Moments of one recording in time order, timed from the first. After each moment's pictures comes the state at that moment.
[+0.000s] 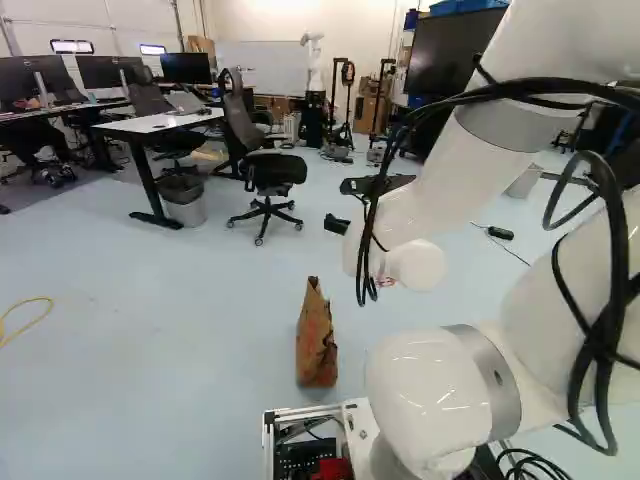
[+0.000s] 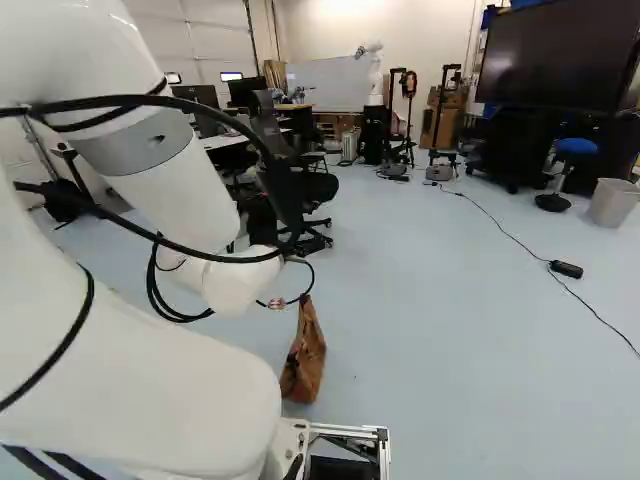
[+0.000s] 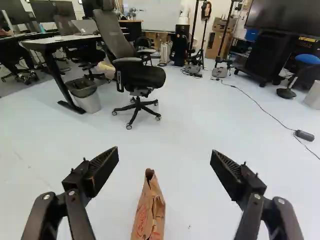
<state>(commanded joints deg) 0.2 14.7 -6.1 0.0 50.0 0.0</state>
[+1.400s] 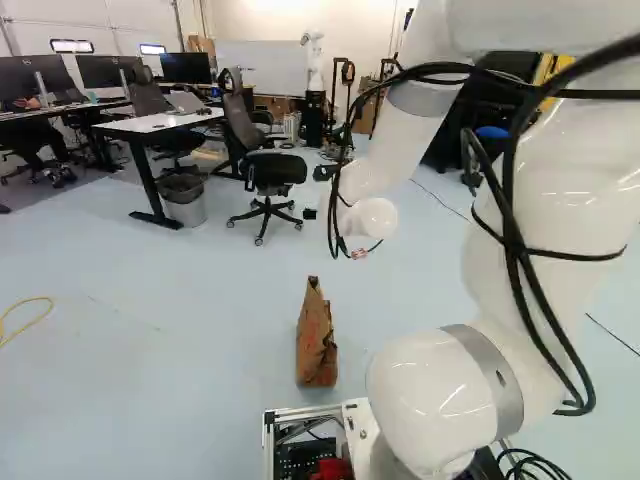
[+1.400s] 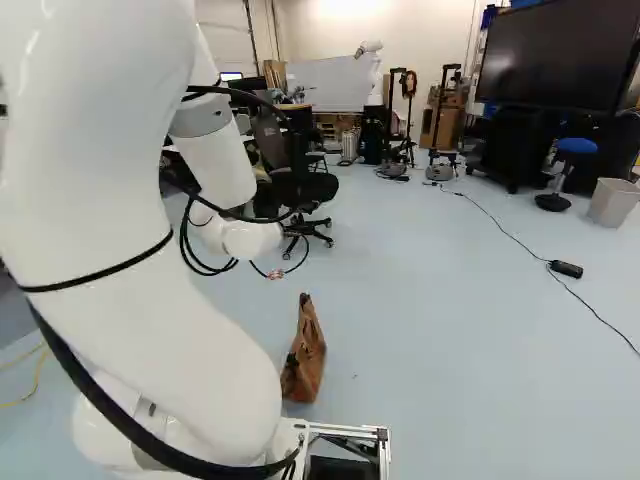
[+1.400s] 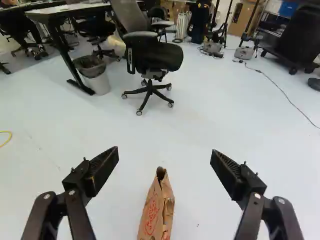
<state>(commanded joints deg) 5.7 -7.1 -25.9 0.0 41.5 0.0</state>
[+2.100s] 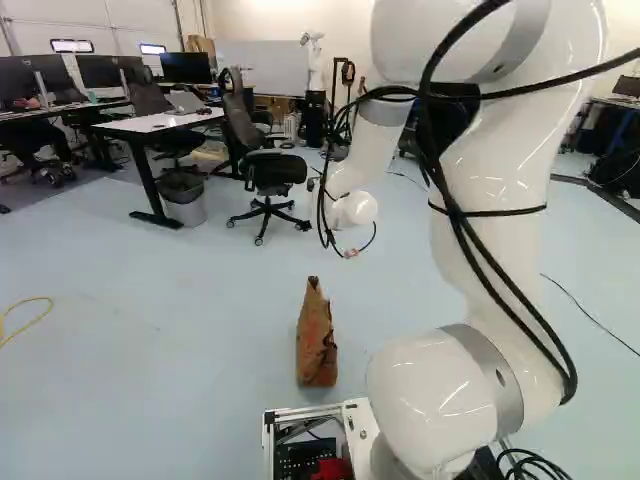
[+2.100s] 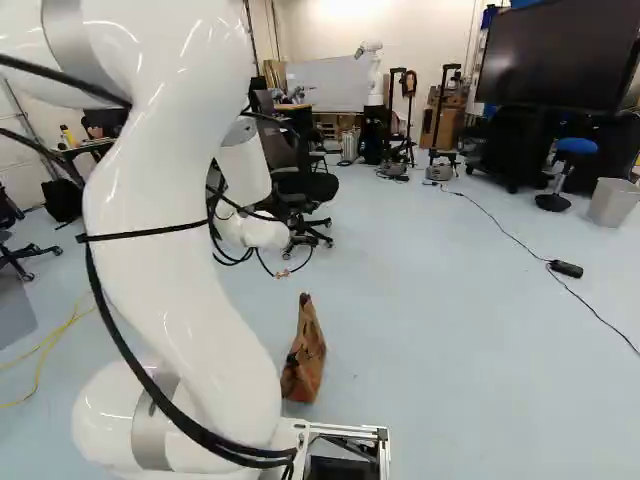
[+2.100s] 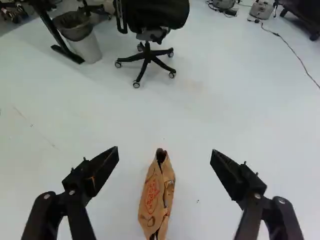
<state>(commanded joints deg) 5.2 -22.0 -37.8 0.0 31.9 0.0</state>
